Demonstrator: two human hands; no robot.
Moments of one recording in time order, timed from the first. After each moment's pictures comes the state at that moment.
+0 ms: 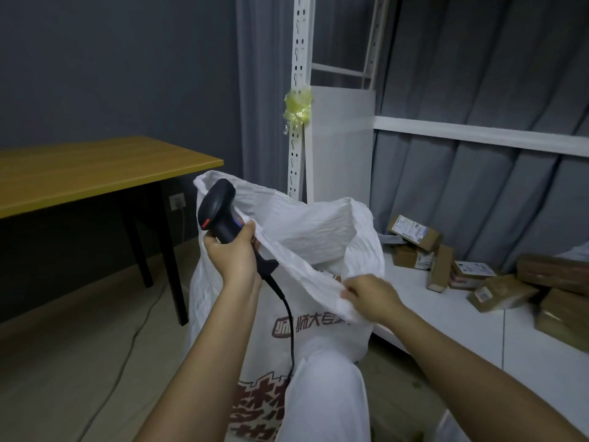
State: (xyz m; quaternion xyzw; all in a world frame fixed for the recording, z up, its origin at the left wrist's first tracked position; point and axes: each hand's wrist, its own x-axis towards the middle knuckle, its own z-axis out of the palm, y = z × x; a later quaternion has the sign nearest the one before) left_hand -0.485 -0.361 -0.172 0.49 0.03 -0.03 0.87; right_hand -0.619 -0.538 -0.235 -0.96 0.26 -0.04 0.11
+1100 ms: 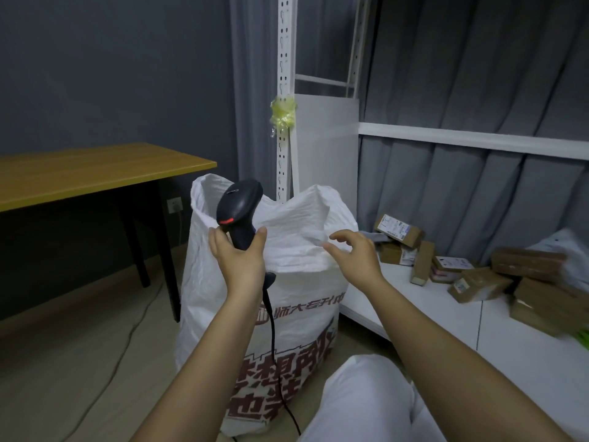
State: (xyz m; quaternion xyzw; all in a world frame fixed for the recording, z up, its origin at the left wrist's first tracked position) left_hand -0.573 -0.340 -0.185 0.62 -0.12 0.03 0.78; right_hand -0.650 -0.523 -0.215 -0.83 0.26 -0.35 0.36
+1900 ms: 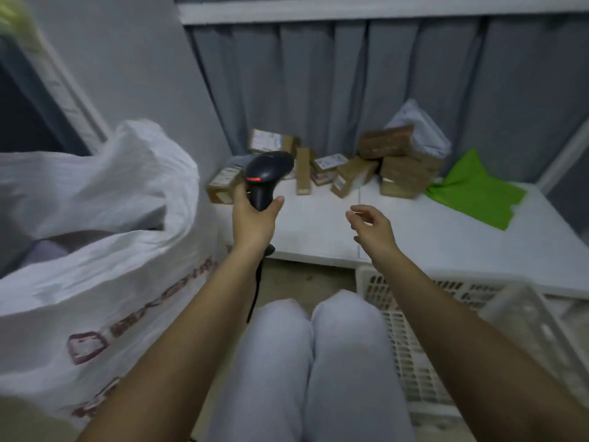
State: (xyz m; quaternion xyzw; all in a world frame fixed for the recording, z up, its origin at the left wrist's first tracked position) left_hand -0.692 -0.573 -0.251 0.68 -0.36 -0.21 0.61; right_hand -0.864 -0.675 -0.321 -0.56 0.51 -0.43 0.50
